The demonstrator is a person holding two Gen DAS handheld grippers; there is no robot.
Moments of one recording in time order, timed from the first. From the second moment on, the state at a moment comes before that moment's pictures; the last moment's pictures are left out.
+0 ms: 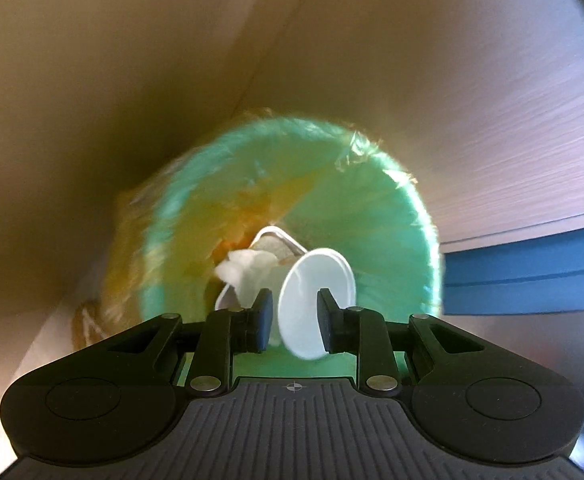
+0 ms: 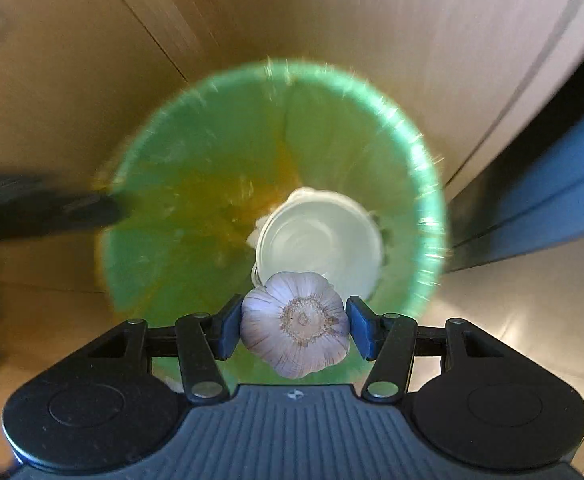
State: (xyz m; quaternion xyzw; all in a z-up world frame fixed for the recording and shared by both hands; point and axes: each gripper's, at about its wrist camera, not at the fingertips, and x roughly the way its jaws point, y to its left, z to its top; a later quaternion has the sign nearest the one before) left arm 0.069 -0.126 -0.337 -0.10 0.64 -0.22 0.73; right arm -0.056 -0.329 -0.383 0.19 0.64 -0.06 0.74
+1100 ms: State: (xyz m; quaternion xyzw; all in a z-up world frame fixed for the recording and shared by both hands) left arm 0.010 -0.007 -0.214 -0.17 0.56 -0.20 0.78; right arm -0.047 -0.367 -0.268 0.27 0.55 -0.08 0.78
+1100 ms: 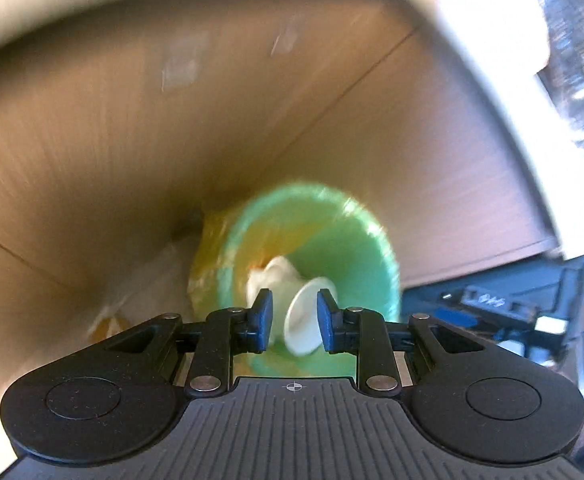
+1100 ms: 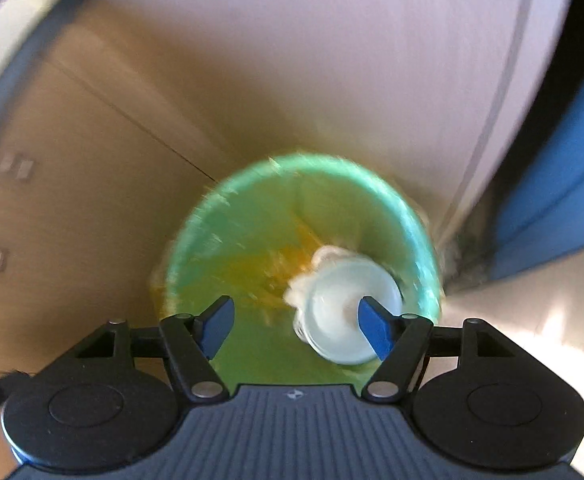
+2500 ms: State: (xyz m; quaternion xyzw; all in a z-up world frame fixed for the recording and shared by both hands) left arm 0.094 0.231 -0.019 -0.20 0.30 -0.11 0.92; right arm 0.254 0.003 0.027 0.02 0.41 0.14 0.90
